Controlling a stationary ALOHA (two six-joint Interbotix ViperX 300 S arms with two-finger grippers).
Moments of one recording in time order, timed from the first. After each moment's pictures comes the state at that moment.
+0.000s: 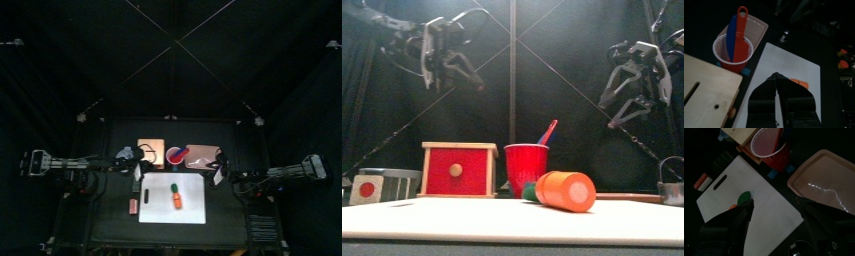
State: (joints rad) left arm 0.11 -0.19 0.60 -0.43 0.20 -0.01; right arm 0.06 -0.71 1.11 -1.06 0.41 1.79
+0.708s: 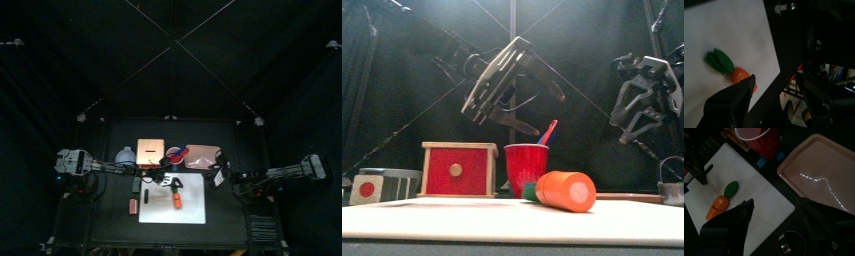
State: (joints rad) left arm 0.02 0.16 0.44 -1.21 0.20 -0.13; right arm 0.08 -0.70 1.19 -1.06 0.41 1.79
